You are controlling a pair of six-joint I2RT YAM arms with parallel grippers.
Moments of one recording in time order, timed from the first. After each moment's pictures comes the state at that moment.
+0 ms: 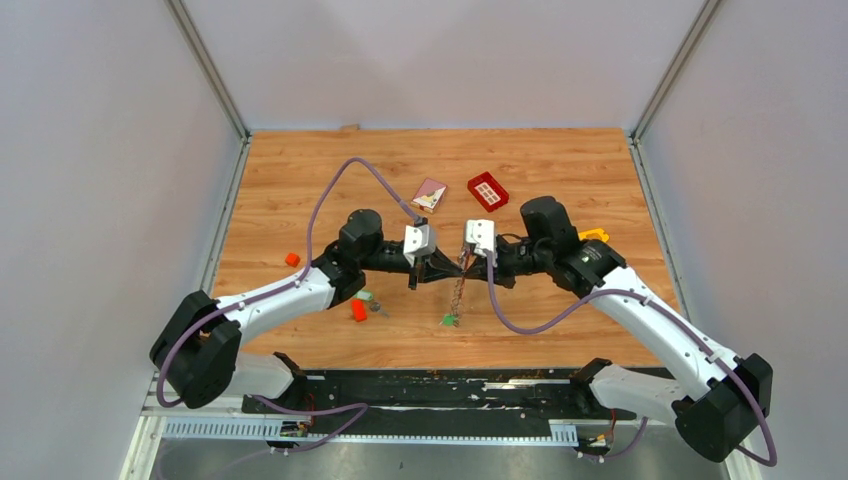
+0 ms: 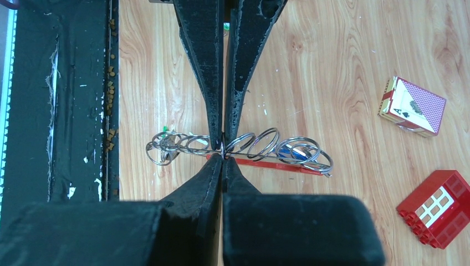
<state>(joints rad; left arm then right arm) -0.74 1.32 0.73 0.49 0.89 0.13 0.62 1.09 0.98 -0.55 -0.68 -0.64</state>
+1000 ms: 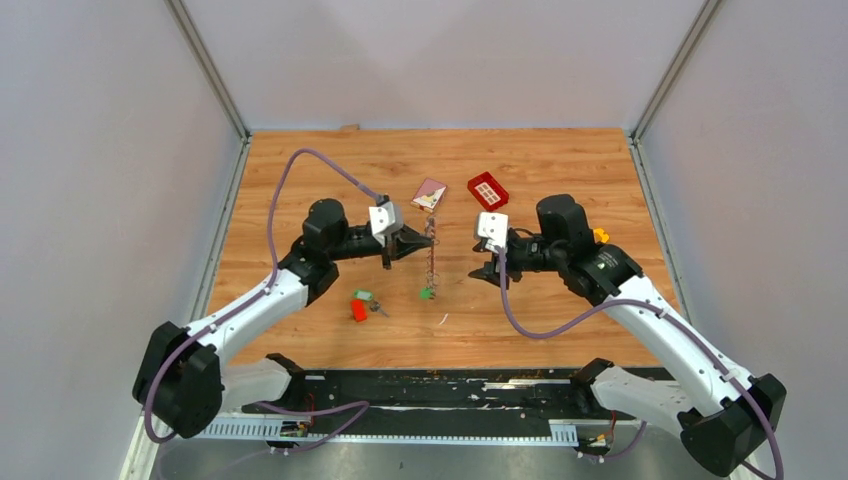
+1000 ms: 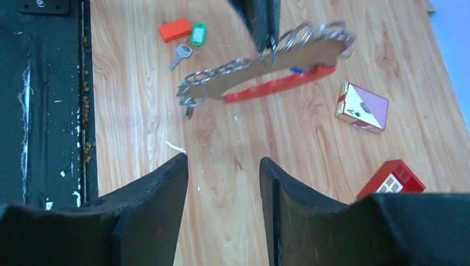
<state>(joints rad) -0.57 1.19 0.73 0.35 0.81 0.16 0.59 1.02 0.98 -0.52 -0.63 -0.62</state>
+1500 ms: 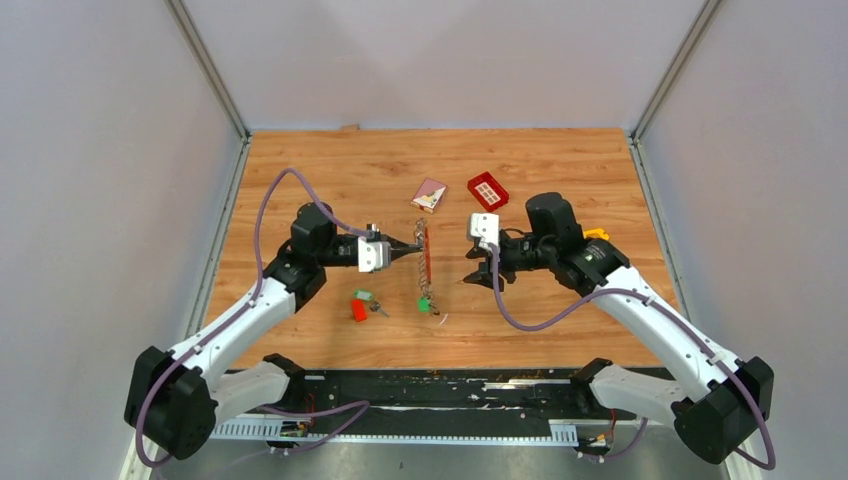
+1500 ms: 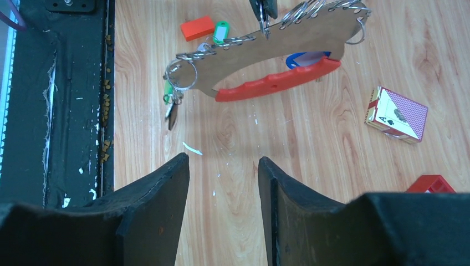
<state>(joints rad) -0.49 1.08 0.69 0.24 0.99 0.59 0.59 1.09 0.98 -0.52 -0.71 -0.62</state>
